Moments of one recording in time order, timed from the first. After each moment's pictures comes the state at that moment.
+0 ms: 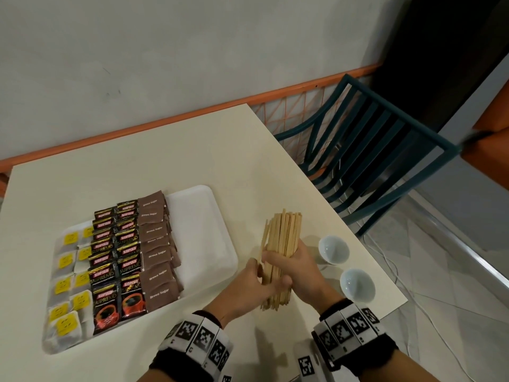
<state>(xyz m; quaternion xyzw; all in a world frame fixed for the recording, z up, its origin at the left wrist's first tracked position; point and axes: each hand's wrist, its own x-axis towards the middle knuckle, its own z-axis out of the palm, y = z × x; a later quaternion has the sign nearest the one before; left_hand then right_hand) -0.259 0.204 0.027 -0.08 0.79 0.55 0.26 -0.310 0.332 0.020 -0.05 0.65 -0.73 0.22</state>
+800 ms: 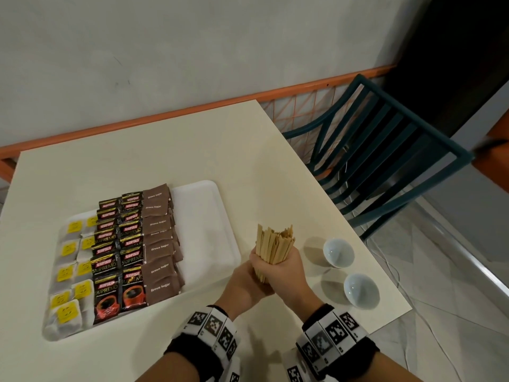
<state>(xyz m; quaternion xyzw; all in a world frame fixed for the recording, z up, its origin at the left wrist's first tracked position) -0.267 0.204 -0.004 -0.12 0.72 0.67 0.17 -0.294 0.303 0.020 -0.03 0.71 -0.70 0.12</state>
